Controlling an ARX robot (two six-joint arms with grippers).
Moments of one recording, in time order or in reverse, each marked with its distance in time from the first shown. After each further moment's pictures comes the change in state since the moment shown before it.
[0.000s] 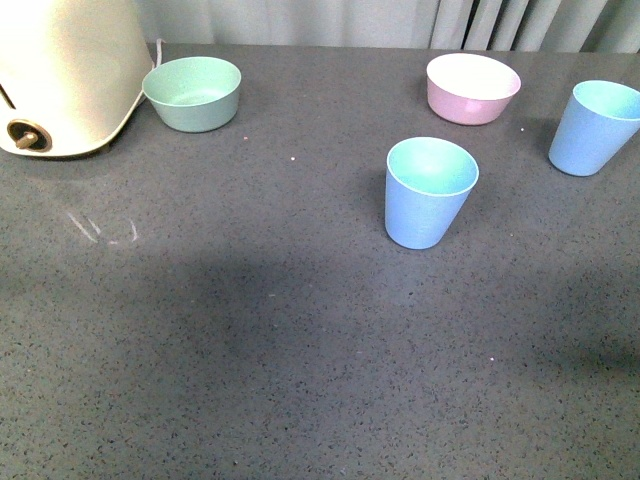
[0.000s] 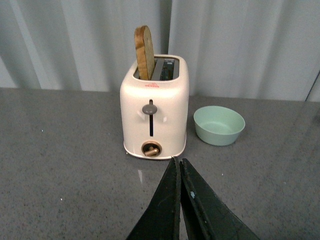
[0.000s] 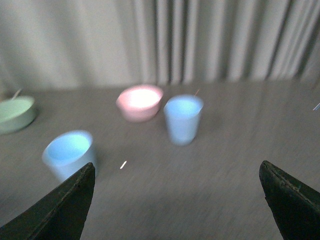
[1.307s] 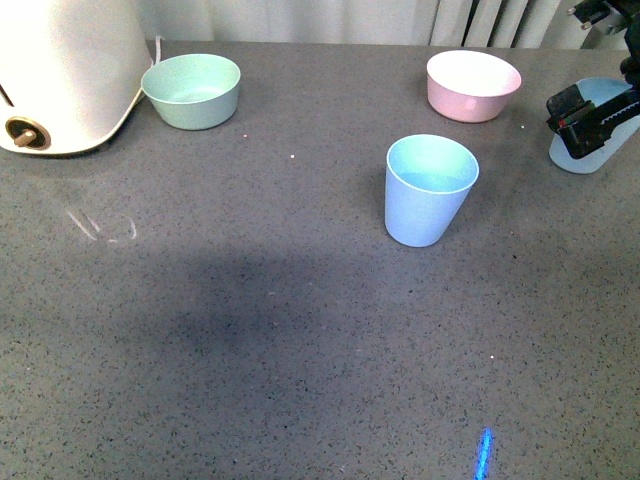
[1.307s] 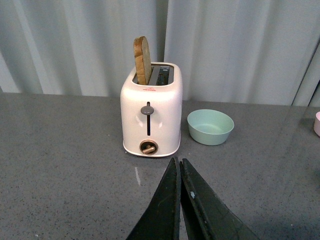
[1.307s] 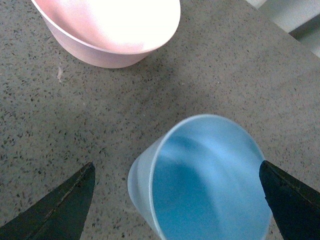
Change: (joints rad) left arm 0.003 -0.596 -0.016 -0.554 0.010 0.000; right arm 0.024 2.048 1.176 0.350 0.062 -0.599
